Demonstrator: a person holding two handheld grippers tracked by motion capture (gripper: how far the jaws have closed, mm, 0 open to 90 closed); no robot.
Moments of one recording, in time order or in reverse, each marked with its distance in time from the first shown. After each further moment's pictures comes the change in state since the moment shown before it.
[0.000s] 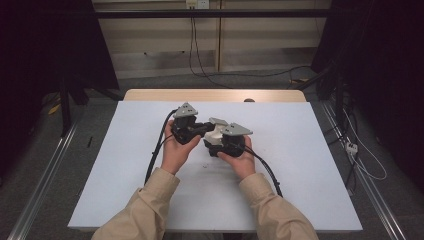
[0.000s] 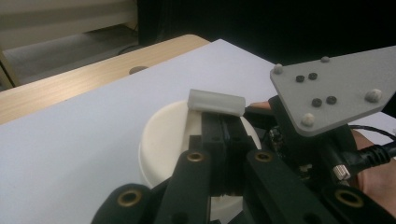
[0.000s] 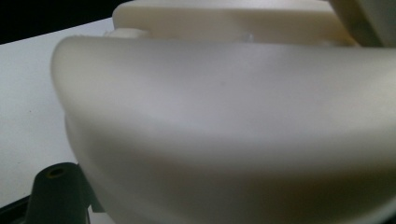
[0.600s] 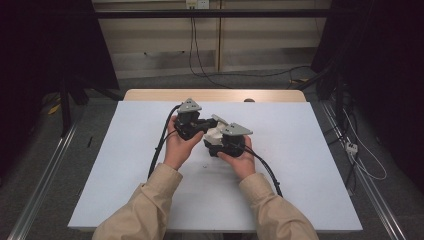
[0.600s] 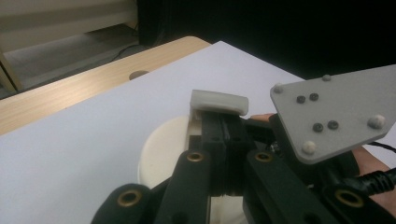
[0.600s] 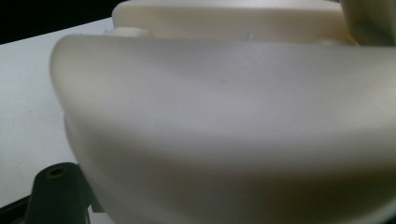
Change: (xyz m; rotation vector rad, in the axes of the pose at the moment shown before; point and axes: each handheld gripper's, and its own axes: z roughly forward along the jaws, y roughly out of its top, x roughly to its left) left arm -0.001 0.012 0.006 0.008 0.003 0.009; right arm 0.000 0.000 0.000 0.001 0.001 0.003
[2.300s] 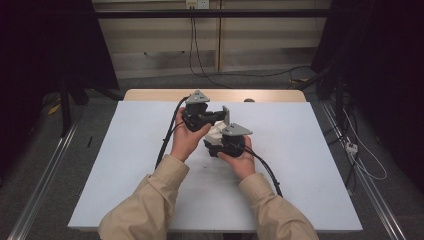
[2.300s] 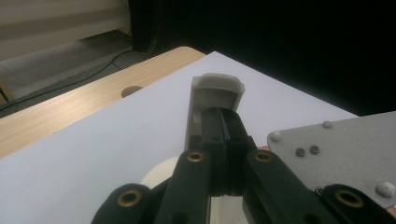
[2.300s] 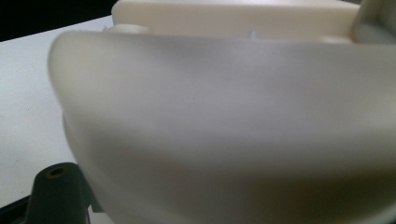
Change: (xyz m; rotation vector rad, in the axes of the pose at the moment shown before) left arm -0.001 0.022 0.018 -0.007 -0.026 0.018; right arm 0.000 0.000 0.000 0.003 -0.004 -0.005
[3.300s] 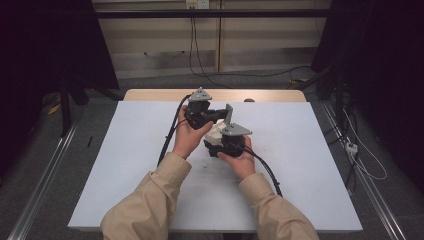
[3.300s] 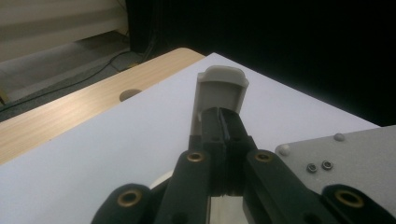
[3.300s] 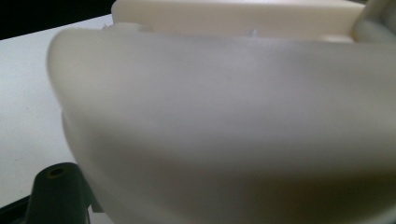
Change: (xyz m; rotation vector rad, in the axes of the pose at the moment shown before) left arm 0.004 0.004 0.009 -0.001 -0.007 0.006; right arm 0.000 0.000 0.000 0.003 -0.001 -0.003
